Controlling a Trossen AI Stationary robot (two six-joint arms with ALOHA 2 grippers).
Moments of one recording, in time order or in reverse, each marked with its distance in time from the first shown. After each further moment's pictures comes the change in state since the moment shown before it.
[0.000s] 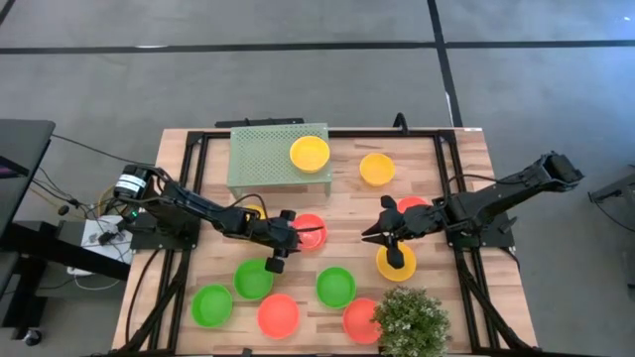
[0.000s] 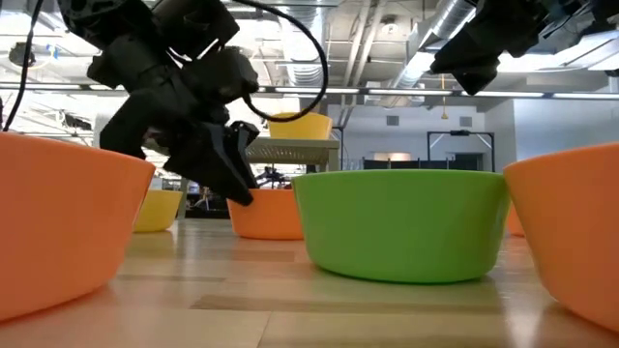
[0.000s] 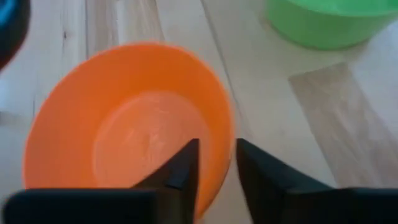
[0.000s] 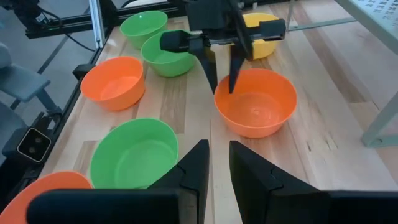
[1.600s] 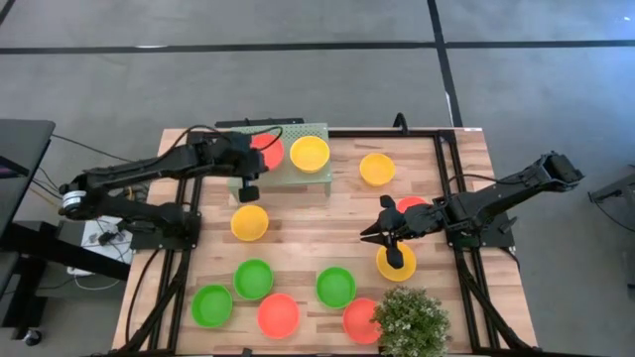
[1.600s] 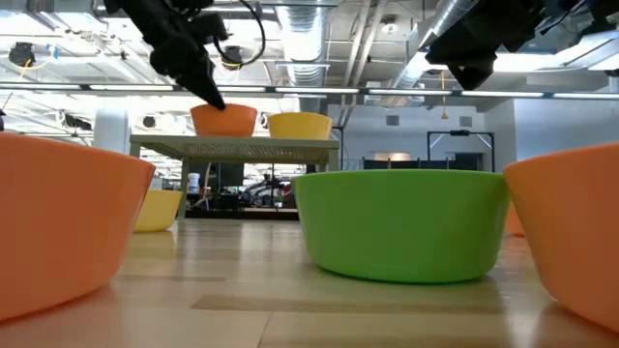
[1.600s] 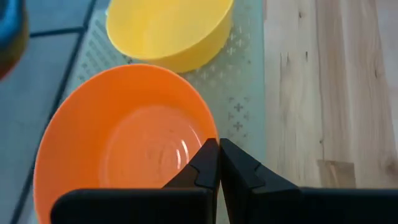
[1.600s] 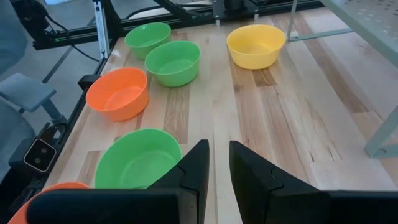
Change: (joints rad) left arm 0.565 -0.505 0.242 -0.755 0.002 0.225; right arm -0.001 0.000 0.001 0.038 0.000 -0.001
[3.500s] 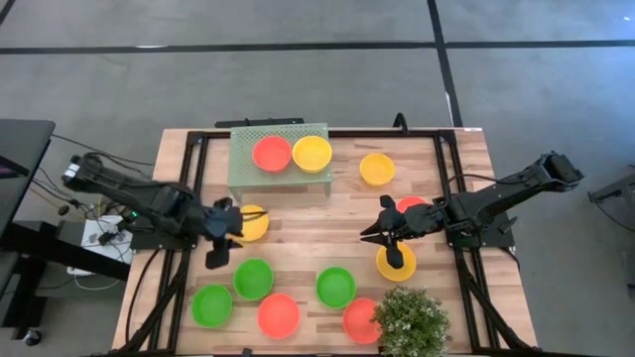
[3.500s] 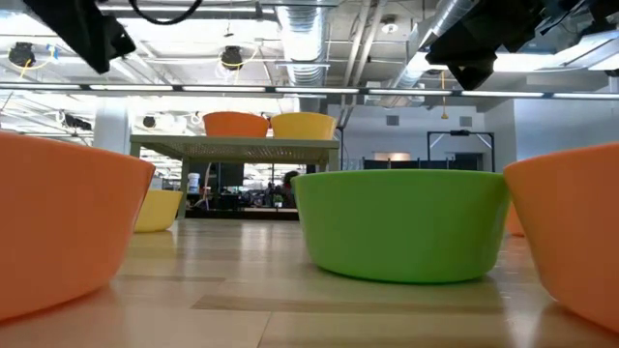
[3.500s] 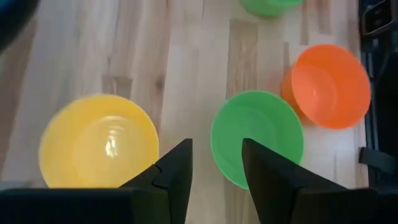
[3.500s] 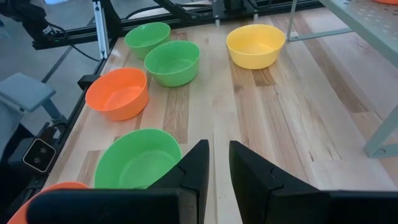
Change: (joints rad) left arm -0.745 -0.138 -0.031 -0.326 -0.022 -0.838; right arm 0.000 0.000 0.000 -0.001 0.001 0.000
